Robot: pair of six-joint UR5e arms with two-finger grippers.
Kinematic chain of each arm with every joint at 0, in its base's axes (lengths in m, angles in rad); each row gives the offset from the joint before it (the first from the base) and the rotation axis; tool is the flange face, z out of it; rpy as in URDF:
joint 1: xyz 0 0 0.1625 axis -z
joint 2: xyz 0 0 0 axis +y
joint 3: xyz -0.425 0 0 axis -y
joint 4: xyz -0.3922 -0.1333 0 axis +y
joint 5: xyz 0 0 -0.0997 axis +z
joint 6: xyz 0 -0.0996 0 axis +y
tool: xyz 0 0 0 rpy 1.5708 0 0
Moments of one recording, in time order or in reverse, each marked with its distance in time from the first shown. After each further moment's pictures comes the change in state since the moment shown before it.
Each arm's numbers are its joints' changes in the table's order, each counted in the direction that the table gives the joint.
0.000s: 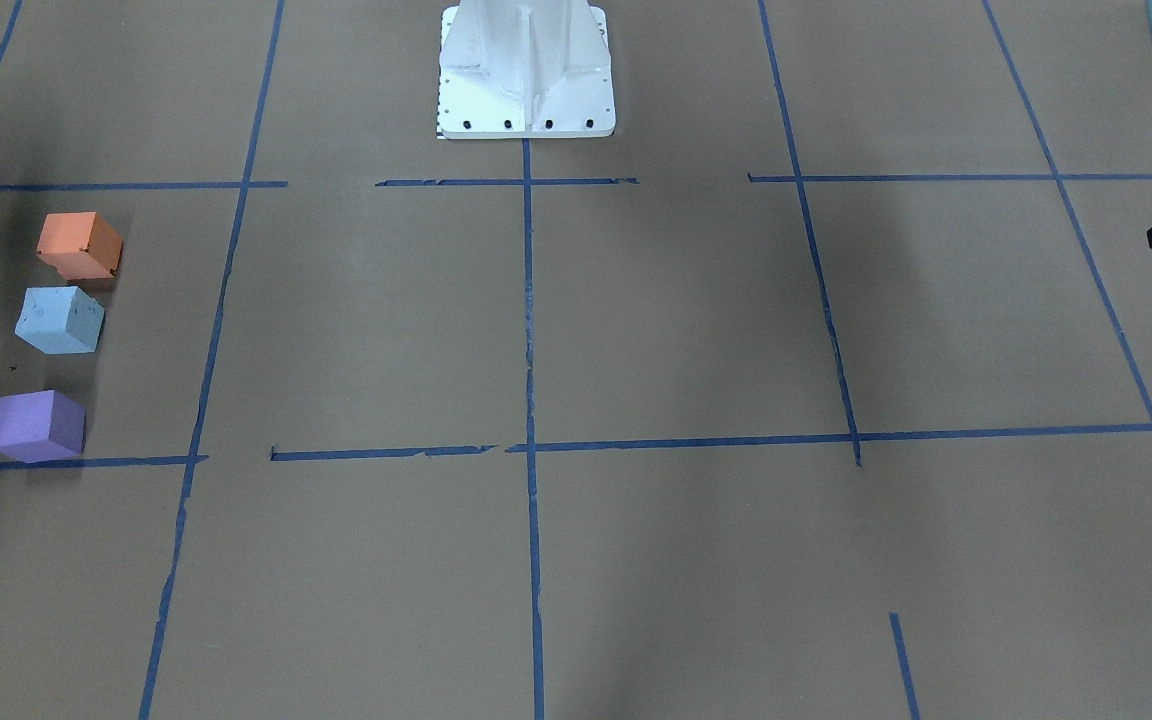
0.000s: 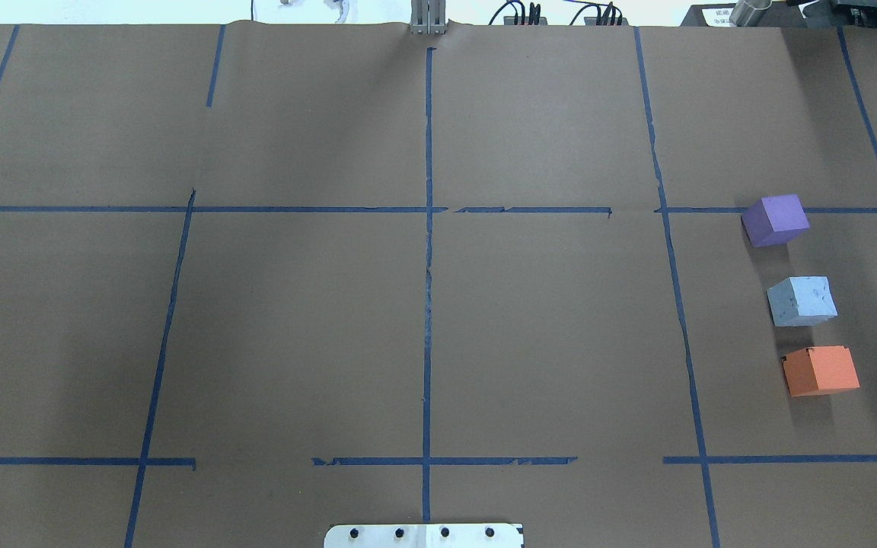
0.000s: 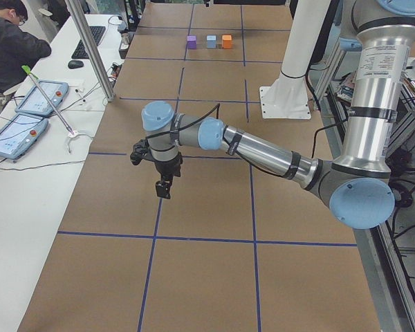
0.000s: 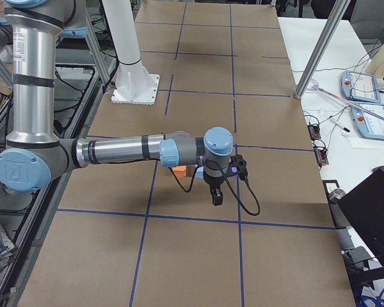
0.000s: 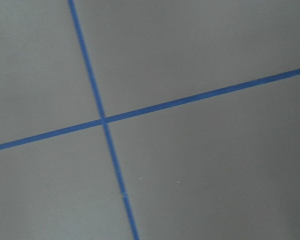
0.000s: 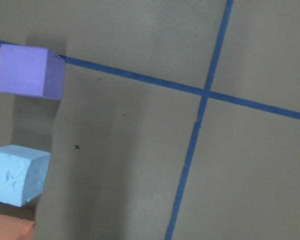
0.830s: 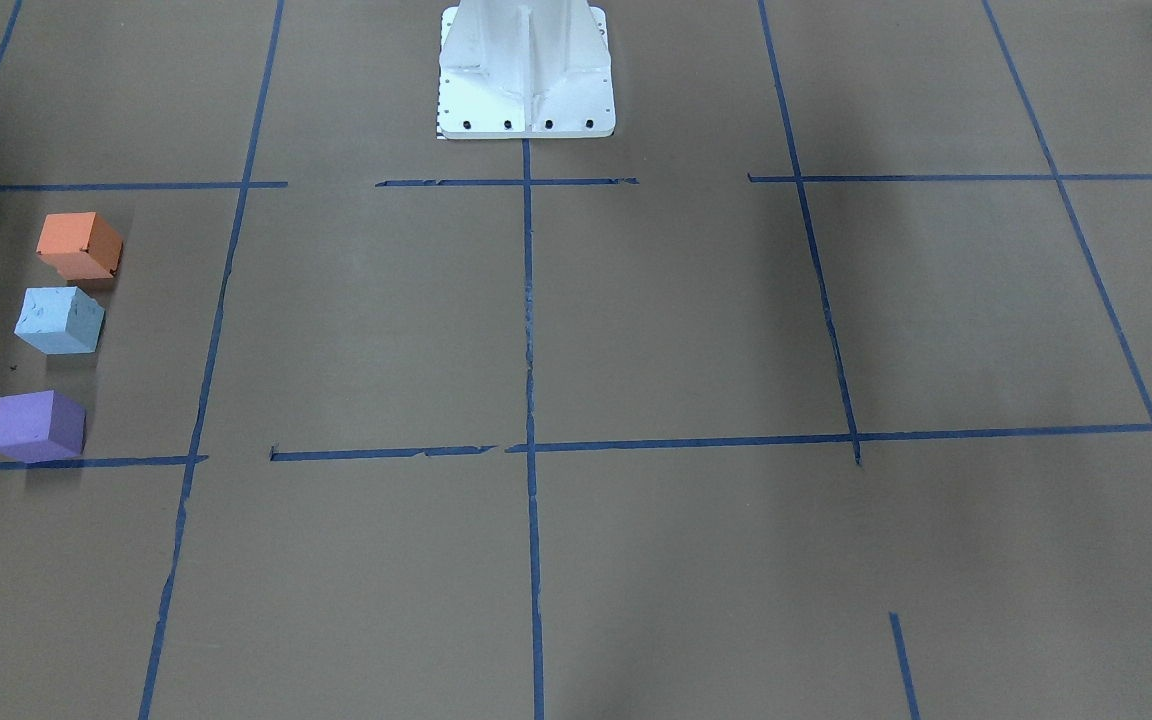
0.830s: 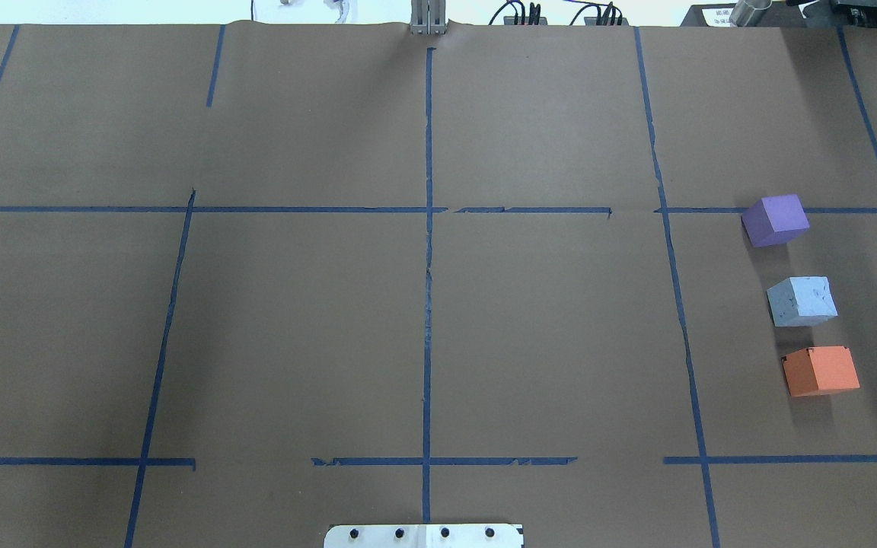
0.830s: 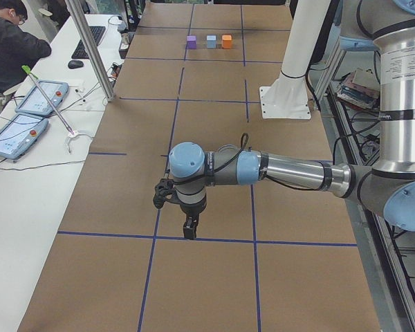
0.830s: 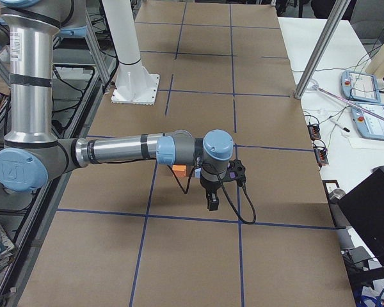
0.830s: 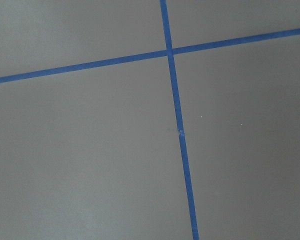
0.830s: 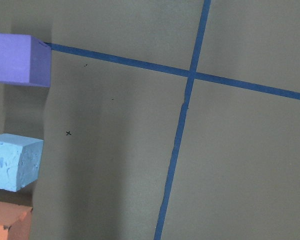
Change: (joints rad) left arm 0.085 -0.200 -0.032 0.067 0.001 -0.049; right arm -0.013 -0.007 0.008 0.074 0.004 0.018
